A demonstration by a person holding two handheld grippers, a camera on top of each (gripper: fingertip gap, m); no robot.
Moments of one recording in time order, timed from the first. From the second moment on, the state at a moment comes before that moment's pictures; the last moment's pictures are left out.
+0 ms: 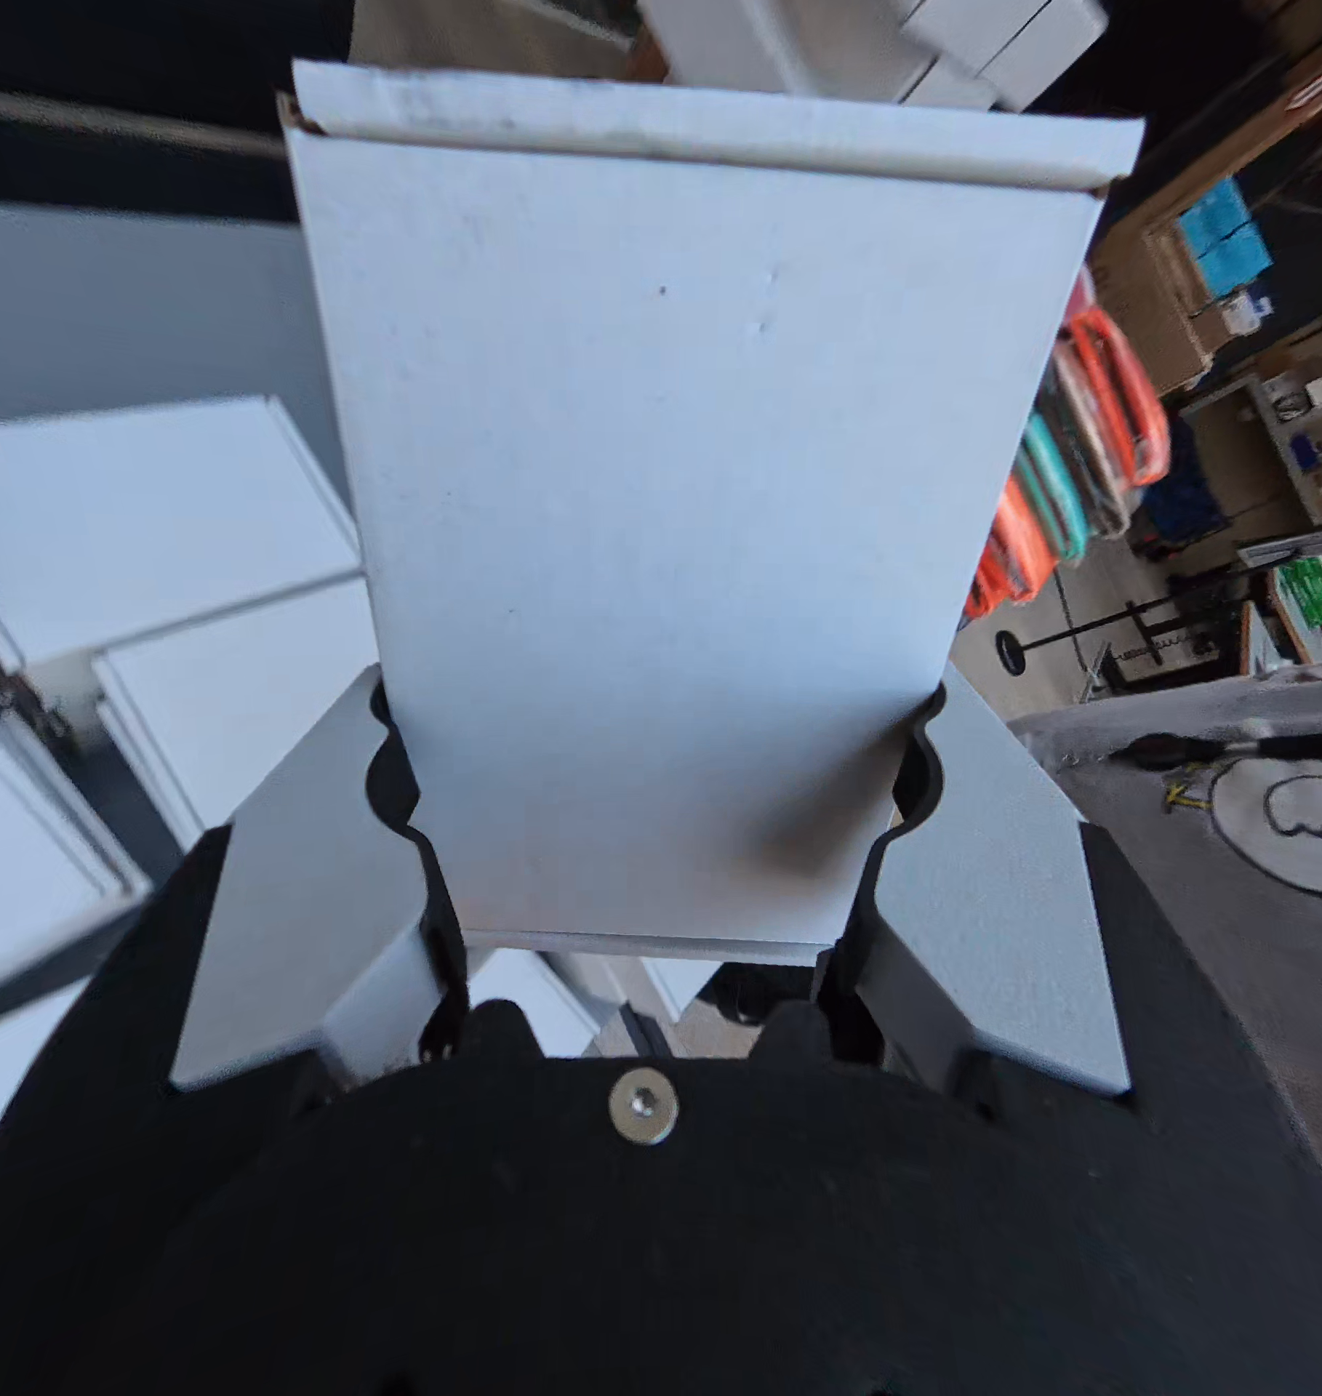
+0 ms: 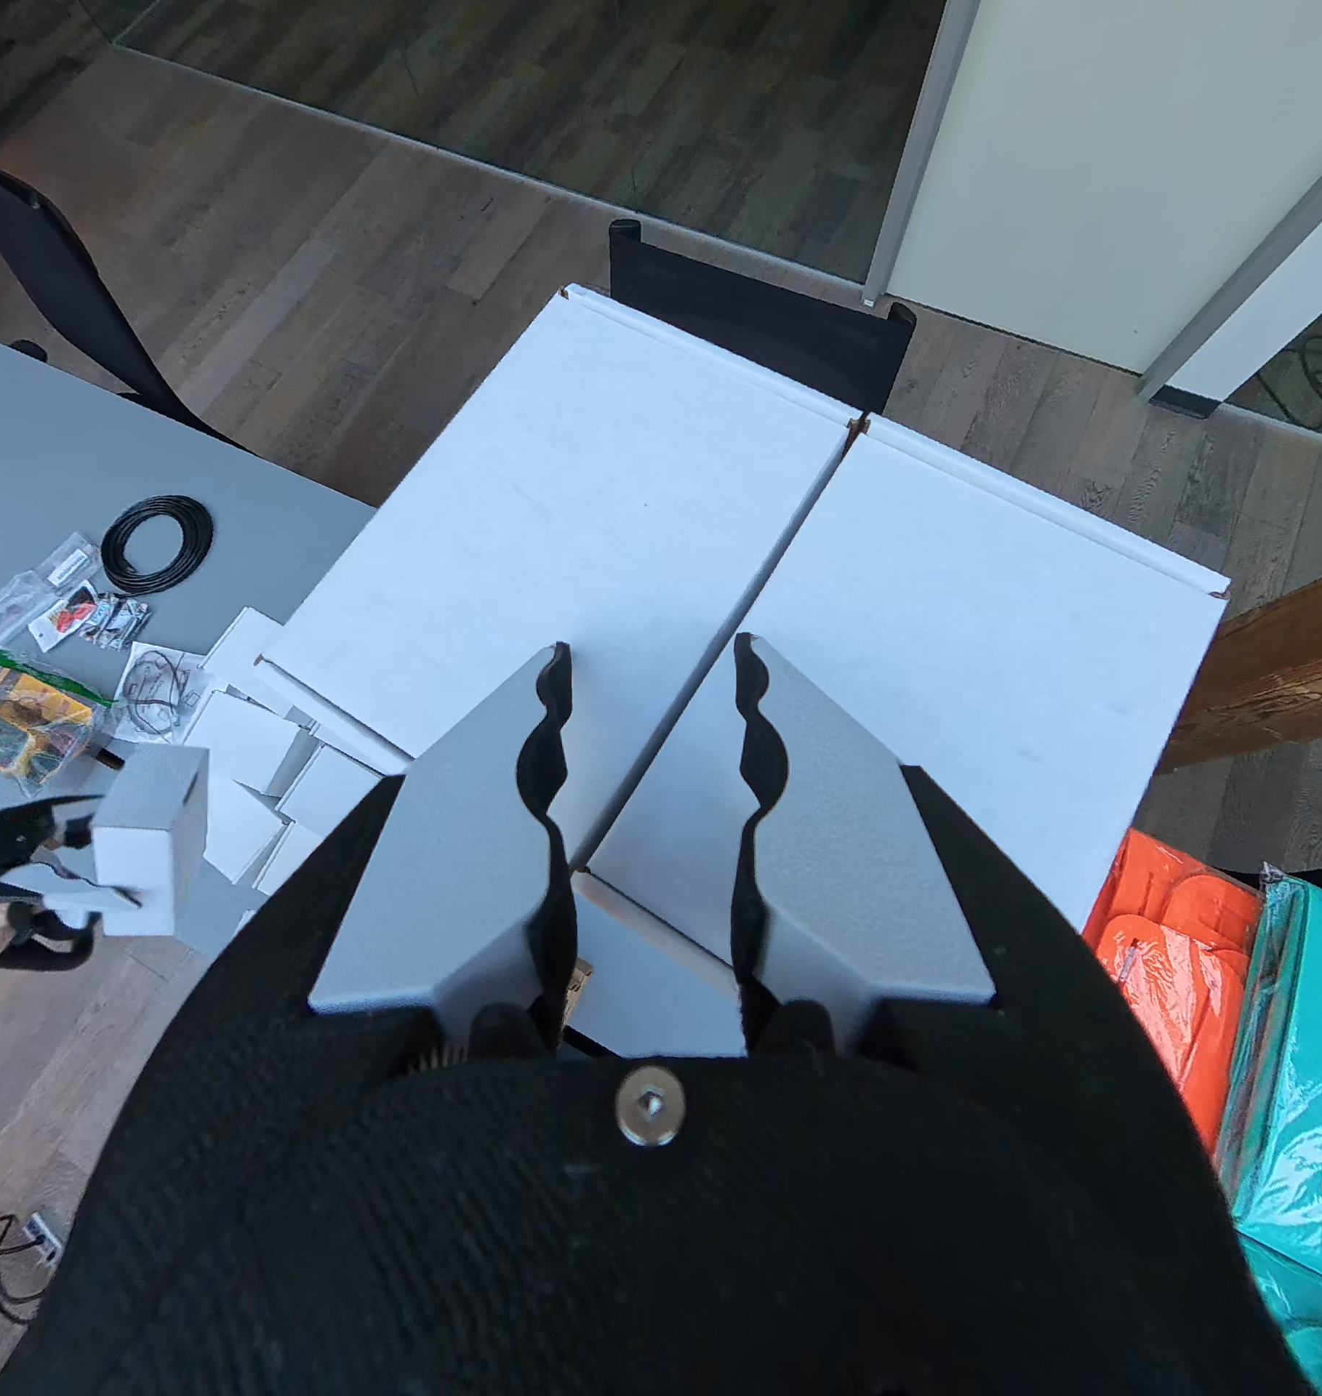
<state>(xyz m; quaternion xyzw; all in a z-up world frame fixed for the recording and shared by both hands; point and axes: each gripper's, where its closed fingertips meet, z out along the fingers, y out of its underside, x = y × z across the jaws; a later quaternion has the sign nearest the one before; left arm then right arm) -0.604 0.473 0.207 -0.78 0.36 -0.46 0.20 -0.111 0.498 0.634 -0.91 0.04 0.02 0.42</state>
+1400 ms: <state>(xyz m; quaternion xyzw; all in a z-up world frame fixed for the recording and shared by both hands) -0.071 0.541 0.656 -0.63 0.72 -0.20 0.23 -0.110 0.499 0.634 -0.90 0.04 0.03 0.43</state>
